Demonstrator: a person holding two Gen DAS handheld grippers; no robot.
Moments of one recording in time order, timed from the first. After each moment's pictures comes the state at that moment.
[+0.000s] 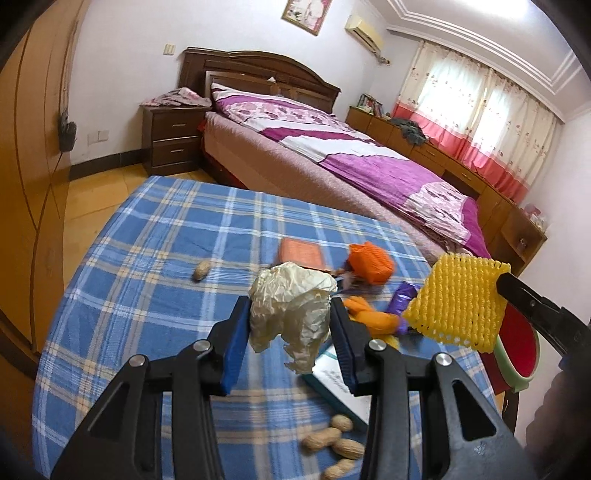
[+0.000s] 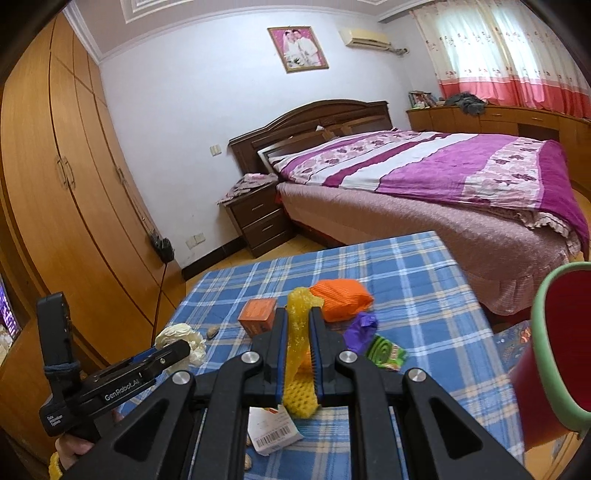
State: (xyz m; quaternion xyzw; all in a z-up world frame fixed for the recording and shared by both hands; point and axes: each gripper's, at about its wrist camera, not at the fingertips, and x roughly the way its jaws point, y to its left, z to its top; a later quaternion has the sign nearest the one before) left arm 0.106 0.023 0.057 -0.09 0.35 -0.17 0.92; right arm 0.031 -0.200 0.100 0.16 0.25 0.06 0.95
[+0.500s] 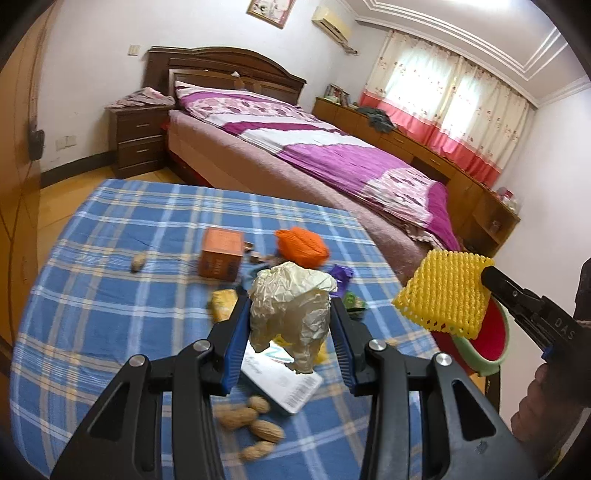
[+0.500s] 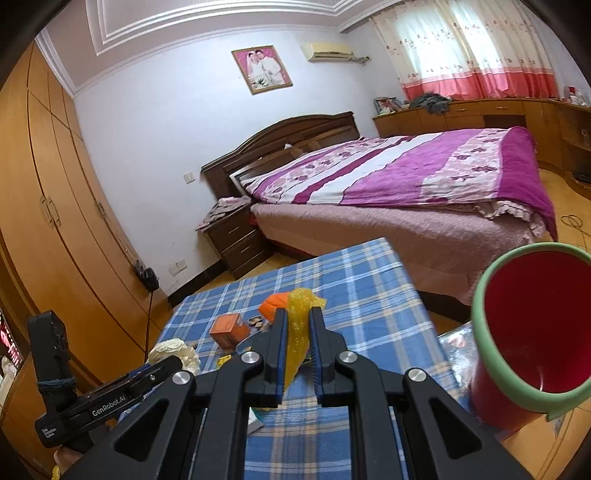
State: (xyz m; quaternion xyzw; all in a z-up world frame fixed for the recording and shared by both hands) left arm 0.075 -0.031 0.075 -0.08 0.35 -0.24 0.90; right arm -0.021 -0.259 0.109 0.20 0.23 0.00 0.95
